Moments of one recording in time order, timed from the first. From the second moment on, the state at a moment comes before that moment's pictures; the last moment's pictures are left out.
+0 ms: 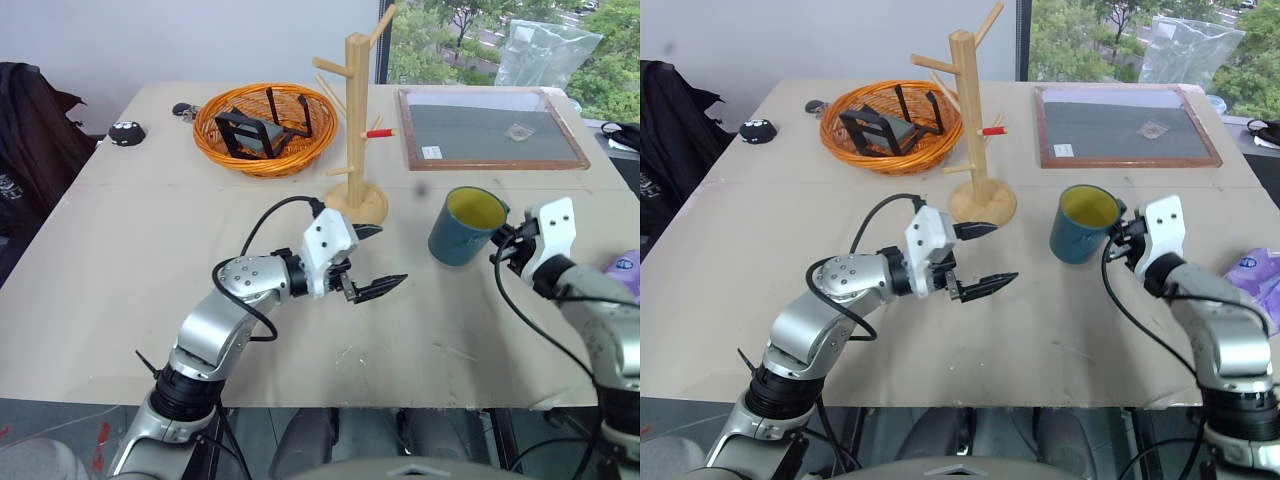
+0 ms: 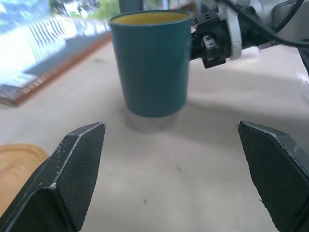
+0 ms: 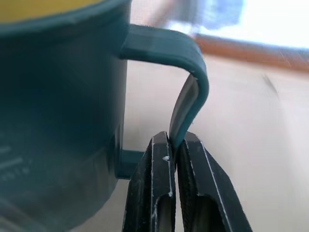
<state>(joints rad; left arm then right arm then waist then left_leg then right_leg) -0.32 0.44 -0.16 -0.46 -0.41 0.50 -0.77 -0.25 -0.60 -0.15 -0.31 0.45 0.63 0.49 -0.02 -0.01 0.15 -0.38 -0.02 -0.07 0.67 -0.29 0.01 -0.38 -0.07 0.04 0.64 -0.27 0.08</state>
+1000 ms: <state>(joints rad) -0.03 0.24 0.08 -0.63 -0.59 0.21 -0.54 -1.36 -0.60 0.35 0.69 0.08 0.28 1.39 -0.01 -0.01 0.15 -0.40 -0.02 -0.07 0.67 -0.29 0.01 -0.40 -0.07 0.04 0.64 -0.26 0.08</state>
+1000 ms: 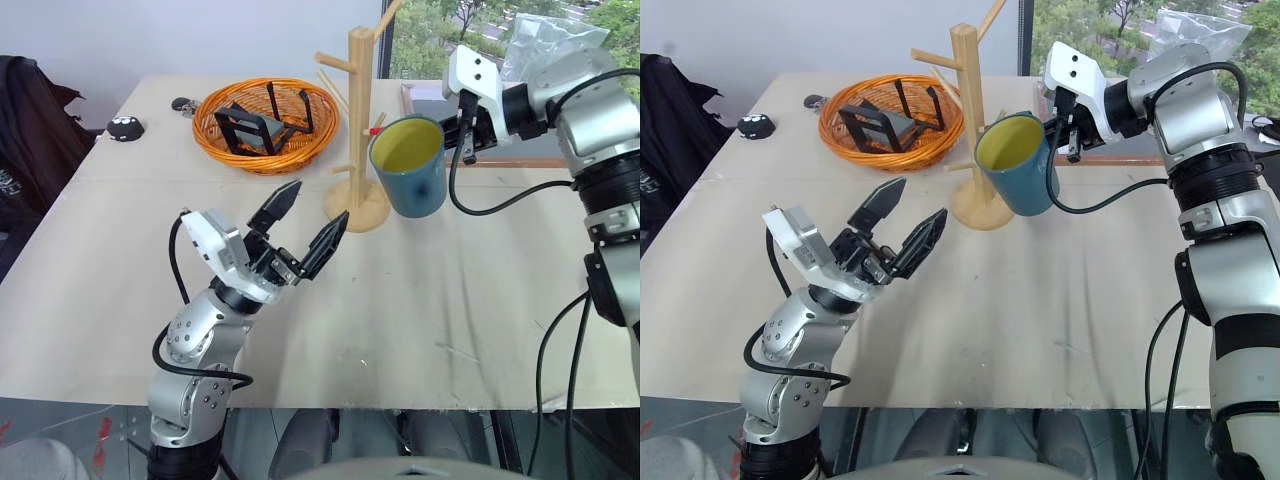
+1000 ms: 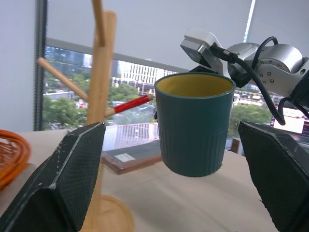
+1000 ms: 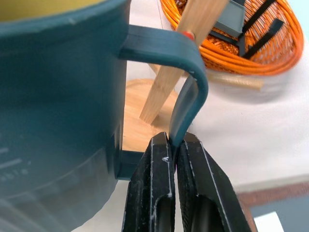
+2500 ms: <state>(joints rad) 0.22 0.52 -0.03 -0.54 -0.43 0.39 -0.54 0.01 -0.46 -0.29 -0.23 0.41 0.45 0.97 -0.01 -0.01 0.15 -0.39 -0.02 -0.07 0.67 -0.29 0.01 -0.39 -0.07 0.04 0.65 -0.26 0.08</state>
